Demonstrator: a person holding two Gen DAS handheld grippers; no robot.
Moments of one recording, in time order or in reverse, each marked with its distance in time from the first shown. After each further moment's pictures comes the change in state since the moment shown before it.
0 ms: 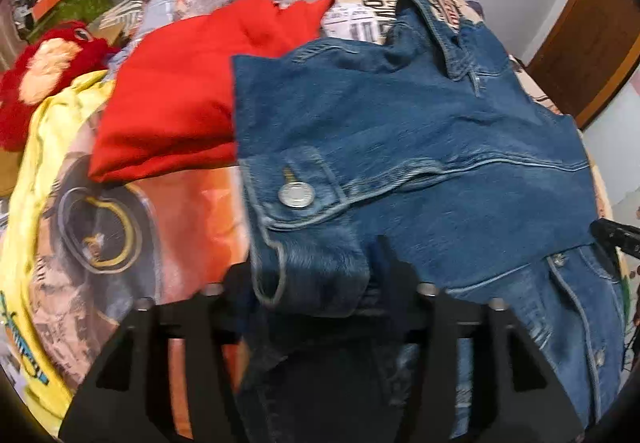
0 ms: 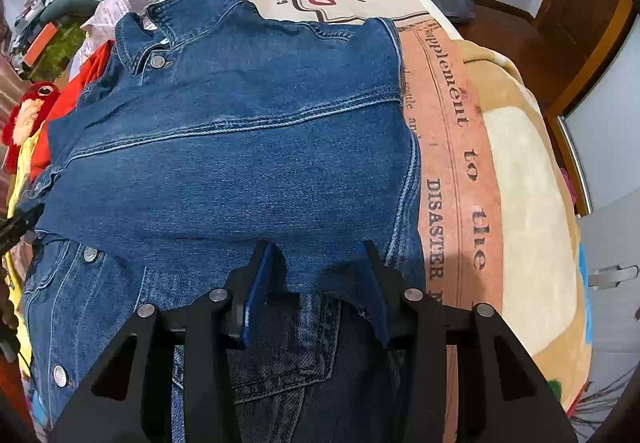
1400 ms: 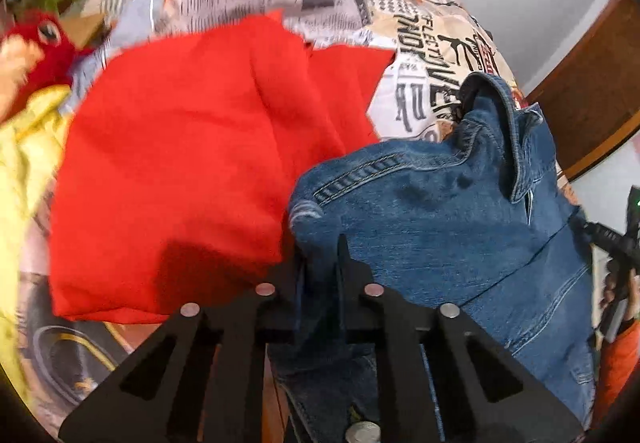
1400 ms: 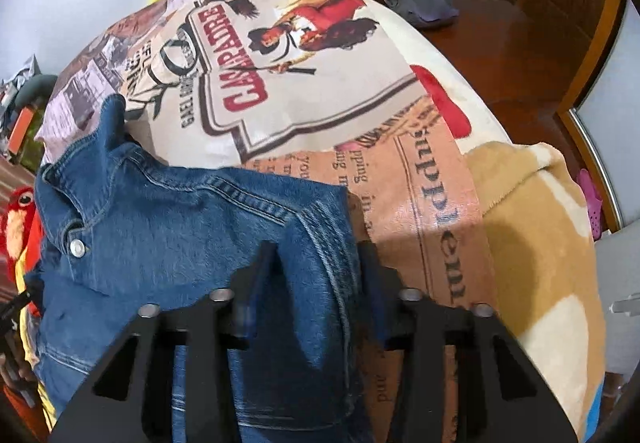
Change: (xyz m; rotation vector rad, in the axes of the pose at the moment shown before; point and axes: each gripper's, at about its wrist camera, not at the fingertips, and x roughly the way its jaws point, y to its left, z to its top) left arm 0.058 0.046 0.112 -0.076 -0.005 -0.095; right arm 0.058 -0.056 0.122 0.187 -0.090 0.060
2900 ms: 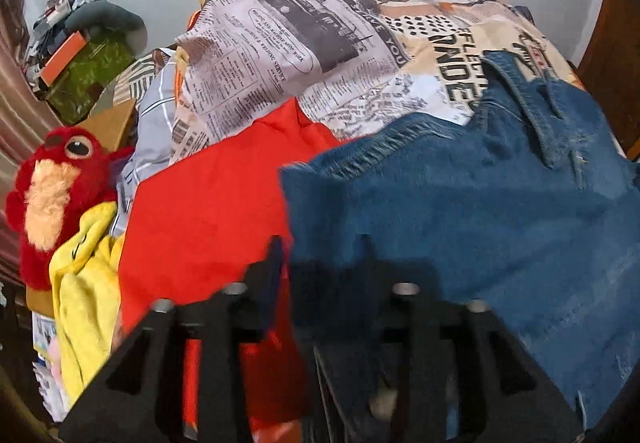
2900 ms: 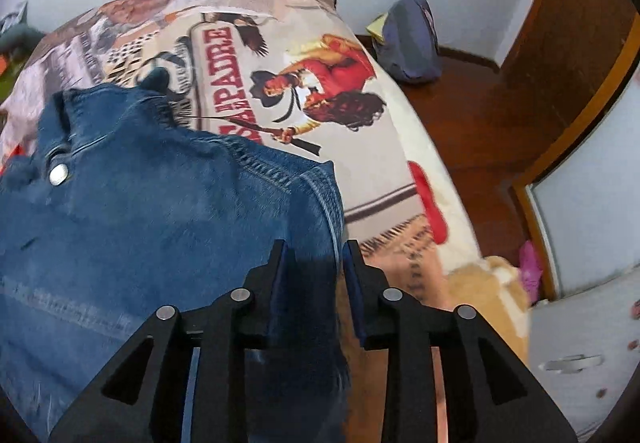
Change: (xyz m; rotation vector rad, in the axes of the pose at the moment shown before) left arm 0.023 -0.029 0.077 0.148 -0.051 0.284; right arm -0.016 0.051 0.042 -0.210 -0.086 -0.254
